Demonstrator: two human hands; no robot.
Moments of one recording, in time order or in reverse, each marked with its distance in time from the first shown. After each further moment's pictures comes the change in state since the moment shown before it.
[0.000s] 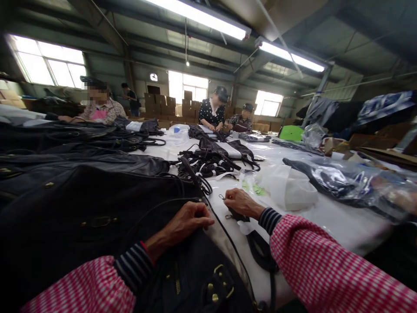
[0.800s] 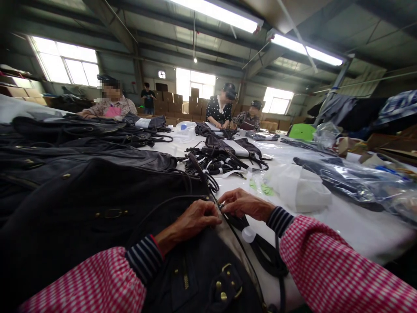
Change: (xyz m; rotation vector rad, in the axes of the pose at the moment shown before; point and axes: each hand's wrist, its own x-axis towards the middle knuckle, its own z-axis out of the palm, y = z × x) left_hand 0.002 -0.001 0.002 0.172 -0.019 -0.021; right_hand -0.009 -0.019 -0.003 0.775 -0.354 0.008
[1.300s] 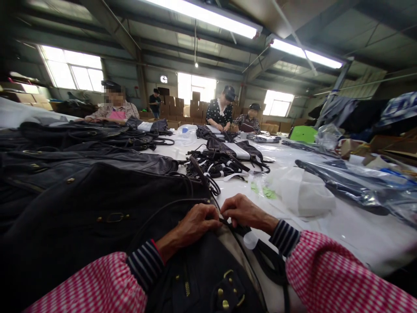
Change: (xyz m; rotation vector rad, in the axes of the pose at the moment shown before) left_hand -0.003 0.004 0.000 0.060 0.062 0.017; right_hand -0.002 0.004 0.016 -0.283 0.115 -0.080
